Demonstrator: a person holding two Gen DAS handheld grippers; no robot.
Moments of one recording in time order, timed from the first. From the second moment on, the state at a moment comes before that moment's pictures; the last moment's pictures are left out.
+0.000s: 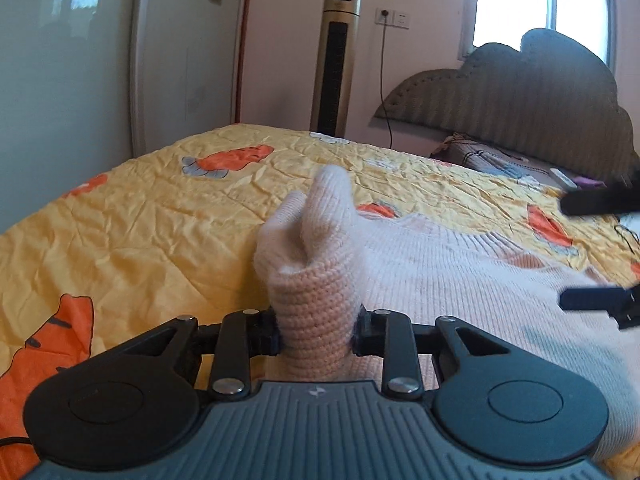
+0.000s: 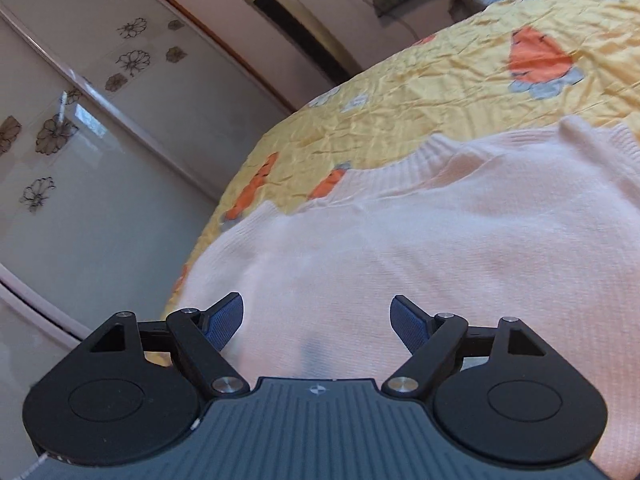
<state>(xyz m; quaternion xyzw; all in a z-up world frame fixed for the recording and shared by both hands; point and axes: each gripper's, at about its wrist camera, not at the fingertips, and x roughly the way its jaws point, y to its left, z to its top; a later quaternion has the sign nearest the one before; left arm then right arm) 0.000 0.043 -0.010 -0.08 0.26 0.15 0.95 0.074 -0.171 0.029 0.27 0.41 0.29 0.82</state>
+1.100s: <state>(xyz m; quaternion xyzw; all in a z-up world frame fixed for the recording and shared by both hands) -0.010 0.035 -0.013 -0.06 0.27 0.15 0.95 0.144 0.145 0.014 -0.26 0.52 0.38 0.72</state>
